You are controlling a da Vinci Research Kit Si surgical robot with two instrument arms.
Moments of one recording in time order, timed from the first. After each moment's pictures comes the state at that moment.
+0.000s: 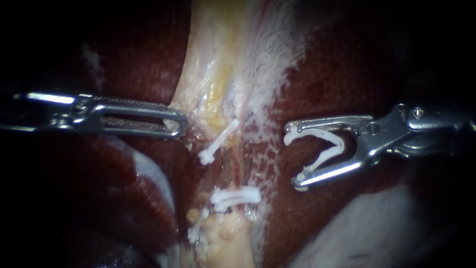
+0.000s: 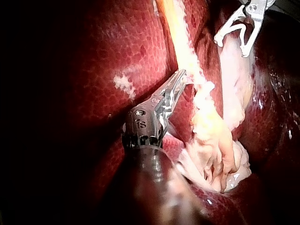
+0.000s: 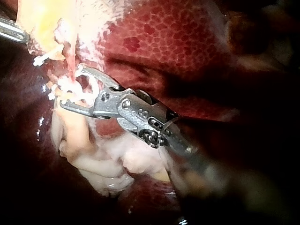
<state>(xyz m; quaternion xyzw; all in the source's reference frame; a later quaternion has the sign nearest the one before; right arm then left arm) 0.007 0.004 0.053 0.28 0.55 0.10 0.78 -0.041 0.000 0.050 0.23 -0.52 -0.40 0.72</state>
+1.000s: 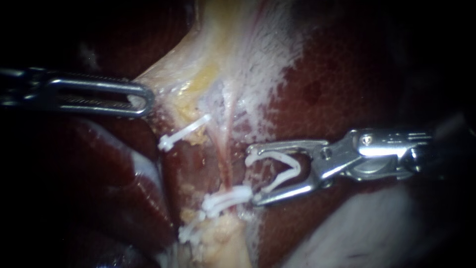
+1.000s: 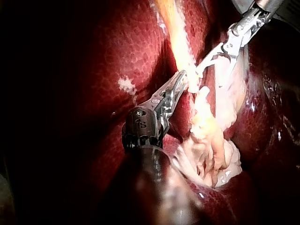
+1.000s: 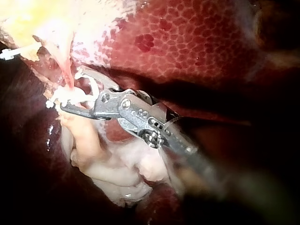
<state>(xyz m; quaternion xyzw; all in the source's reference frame) 0.014 0.000 0.059 0.31 0.54 0.11 0.77 -0.038 0.002 0.040 0.23 -0.53 -0.41 0.70</state>
